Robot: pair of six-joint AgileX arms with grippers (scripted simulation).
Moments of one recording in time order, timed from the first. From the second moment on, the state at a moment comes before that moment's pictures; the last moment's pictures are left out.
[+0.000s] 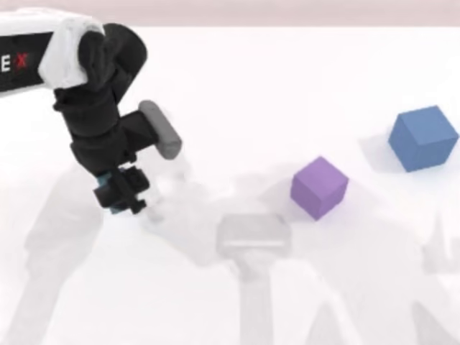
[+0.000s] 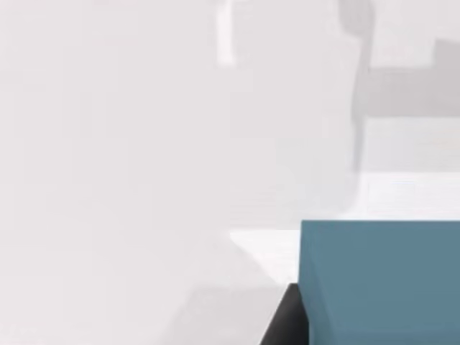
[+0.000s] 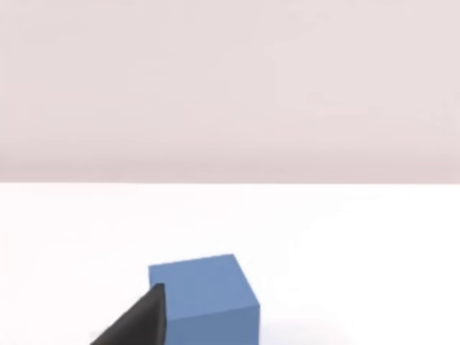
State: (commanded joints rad) left arm -0.35 1.97 1.40 -0.98 0.02 0.71; right arm 0.00 0.00 0.00 0.00 0.00 0.00
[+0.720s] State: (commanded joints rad) left arm -0.46 2.01 1.55 -1.10 0.02 0.69; right arm 0.00 0.00 0.00 0.00 0.00 0.00
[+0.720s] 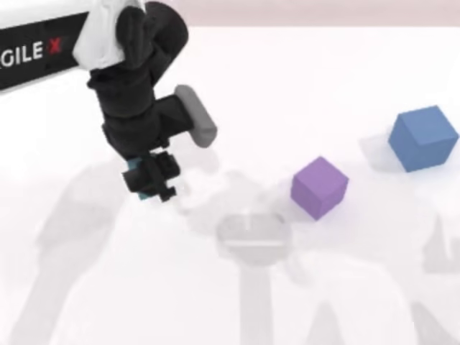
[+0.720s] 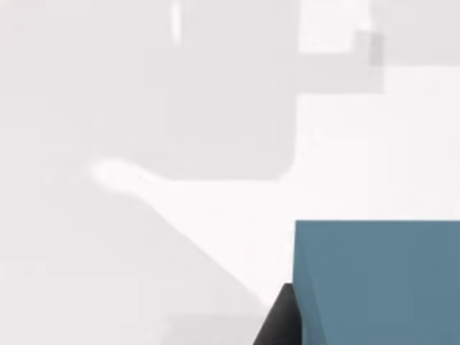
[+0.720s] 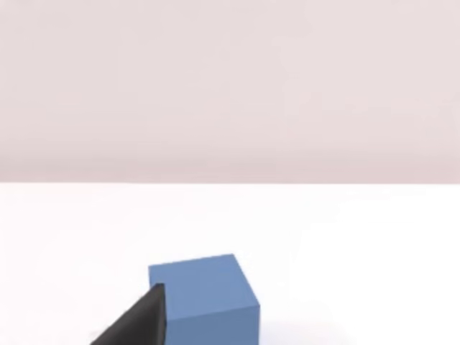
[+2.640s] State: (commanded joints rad) left arm -0.98 2.31 1.82 -1.05 0.02 0.60; right arm 0.00 0.00 0.00 0.00 0.00 0.00
